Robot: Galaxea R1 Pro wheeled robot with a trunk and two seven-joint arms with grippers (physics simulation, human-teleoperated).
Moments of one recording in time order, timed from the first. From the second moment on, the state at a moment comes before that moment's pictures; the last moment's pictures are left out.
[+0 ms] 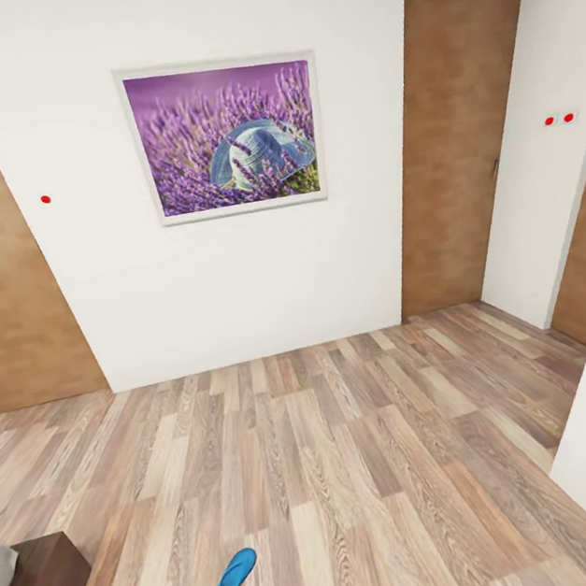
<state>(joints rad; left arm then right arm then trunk) -0.01 0.02 -0.01 -0.01 0.00 -0.04 -0.01 0.02 0.00 -0.01 0.03 -0.01 -0.03 0.01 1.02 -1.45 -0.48</state>
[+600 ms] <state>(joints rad) -0.01 0.02 -0.01 -0.01 0.00 -0.04 -0.01 0.02 0.00 -0.01 0.03 -0.01 -0.04 0.01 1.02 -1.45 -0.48</state>
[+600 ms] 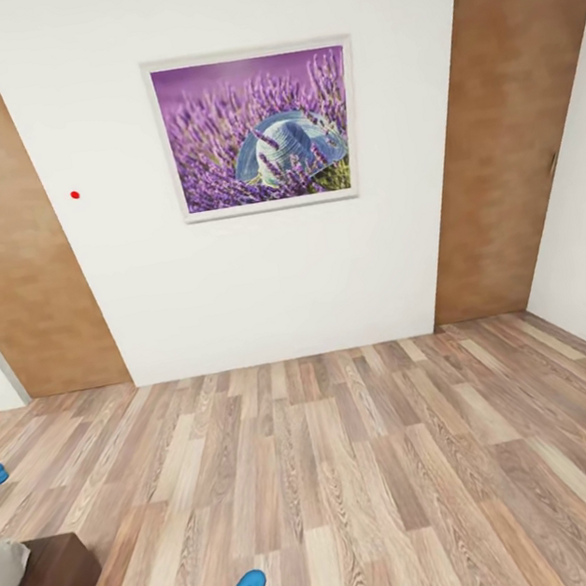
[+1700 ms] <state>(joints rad) -0.01 0.02 -0.01 -0.01 0.00 -0.04 -0.01 0.02 0.00 -0.01 0.03 -0.01 -0.04 0.01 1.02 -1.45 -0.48</state>
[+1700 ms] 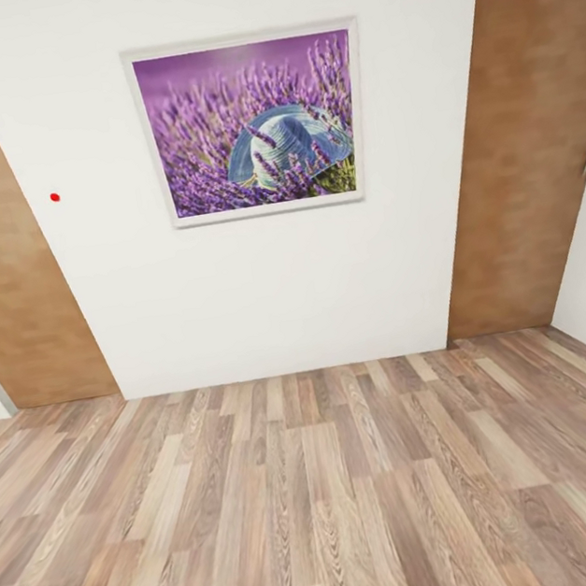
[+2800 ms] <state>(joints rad) -0.01 0.02 -0.01 -0.01 0.00 -0.05 -0.01 0.02 0.00 -0.01 0.03 -0.01 -0.04 0.01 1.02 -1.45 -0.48</state>
